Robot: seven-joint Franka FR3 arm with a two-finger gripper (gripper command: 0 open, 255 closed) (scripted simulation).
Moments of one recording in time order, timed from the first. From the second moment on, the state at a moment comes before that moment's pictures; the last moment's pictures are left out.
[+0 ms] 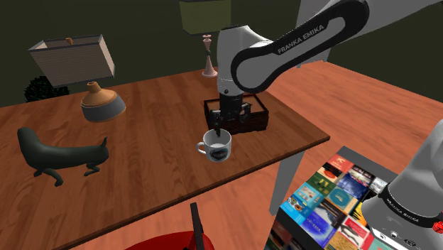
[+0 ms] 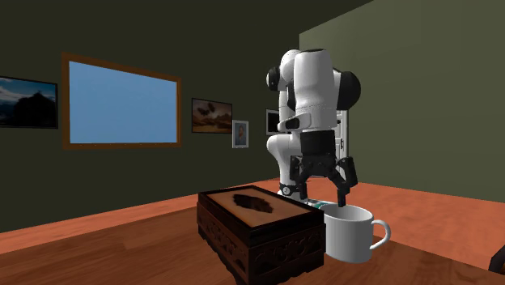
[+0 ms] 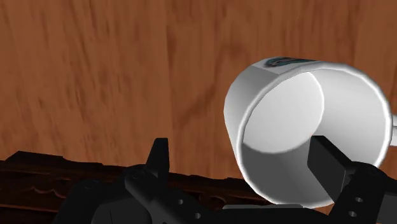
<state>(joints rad) 0.18 0.14 0.33 -2.06 0.03 2.18 0.72</state>
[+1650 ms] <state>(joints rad) 0.19 0.18 0.33 -2.08 0.02 2.25 0.74</state>
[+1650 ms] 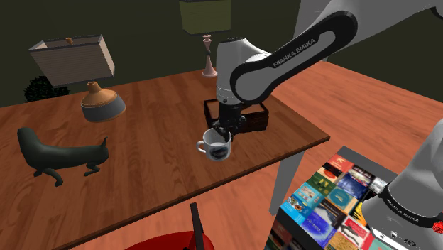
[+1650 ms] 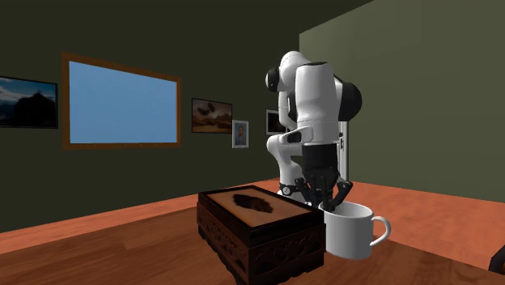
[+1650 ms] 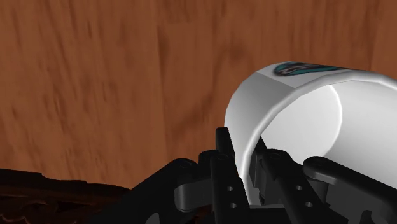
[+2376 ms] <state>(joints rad) 0.18 0.11 0.33 -2.02 0.04 2.12 0.73</state>
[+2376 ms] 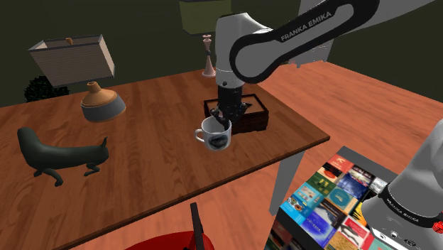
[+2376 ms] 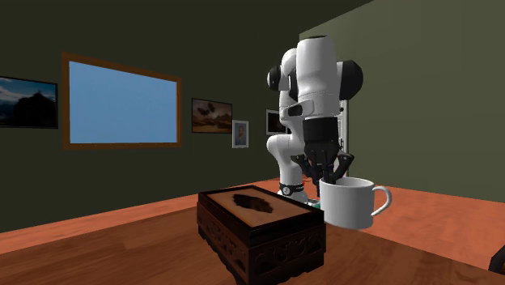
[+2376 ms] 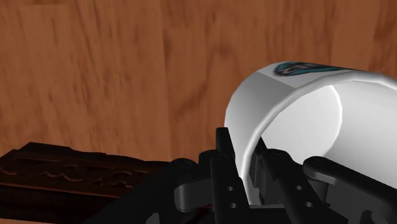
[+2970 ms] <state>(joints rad) 0.18 0.07 0.33 -1.94 0.05 2.00 0.73</state>
